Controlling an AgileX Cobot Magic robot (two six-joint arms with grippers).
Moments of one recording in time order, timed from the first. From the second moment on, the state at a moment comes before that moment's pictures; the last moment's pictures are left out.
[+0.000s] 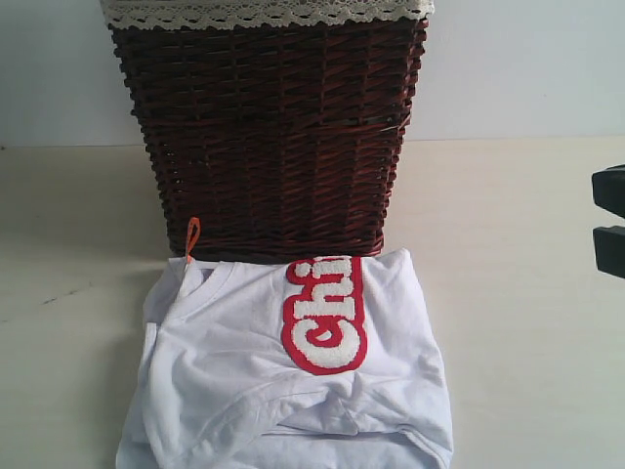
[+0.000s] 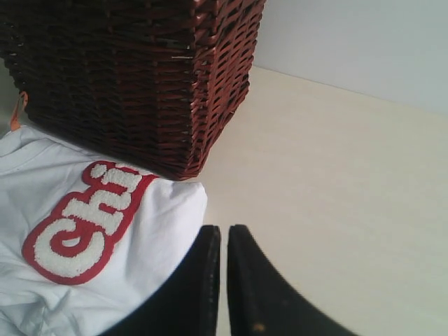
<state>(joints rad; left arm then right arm) -0.48 0.53 -0.39 -0.26 0.12 0.22 0.48 0.75 -0.61 -0.51 0.56 0.55</state>
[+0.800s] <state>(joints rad) -0.11 0.02 0.00 -0.12 0.30 0.00 0.48 0.75 -0.61 -0.51 0.56 0.55</state>
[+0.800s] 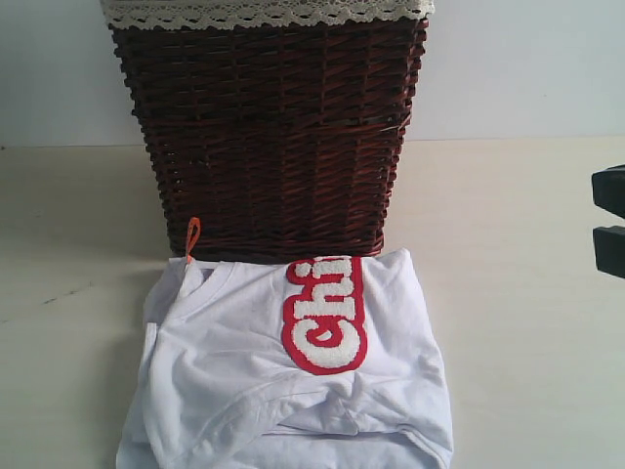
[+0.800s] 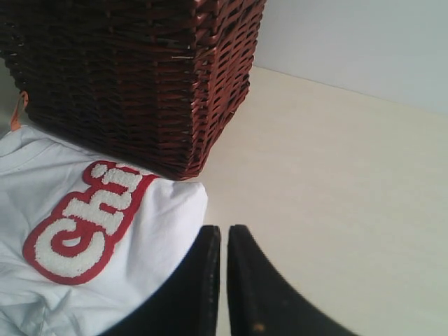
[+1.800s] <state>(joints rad) -0.06 0.01 0.00 -0.11 0.36 0.05 0.48 0.75 -0.61 -0.51 0.56 0.55</state>
